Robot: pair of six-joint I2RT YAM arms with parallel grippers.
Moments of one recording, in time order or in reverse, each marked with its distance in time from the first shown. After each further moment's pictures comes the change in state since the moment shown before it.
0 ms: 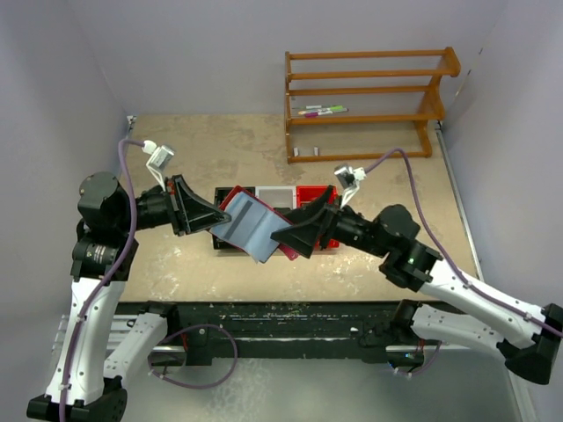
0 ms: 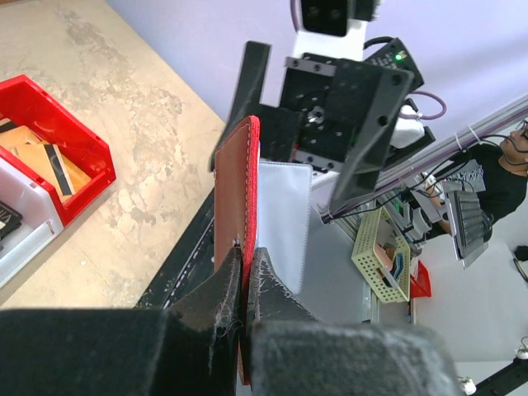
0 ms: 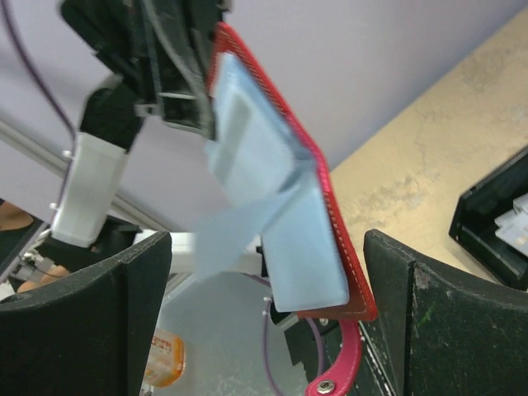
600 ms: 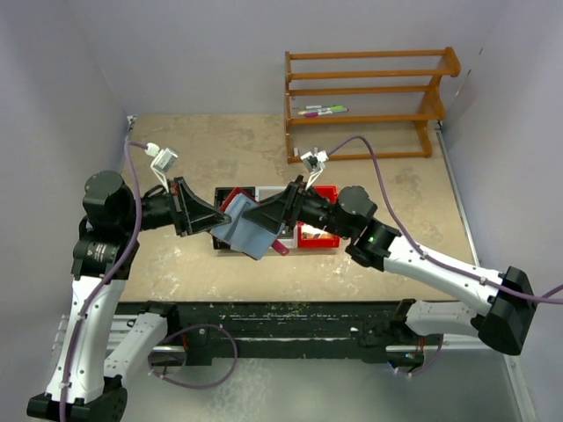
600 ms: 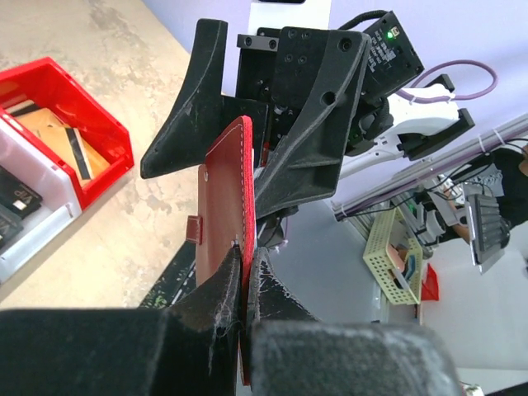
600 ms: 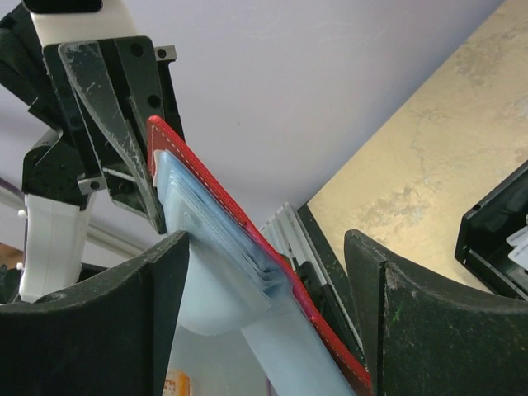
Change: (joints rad) left arm 0.001 -0.001 0.004 -0.105 -0.043 0.102; right arm -0.006 0.293 0.113 0.148 0.025 0.074
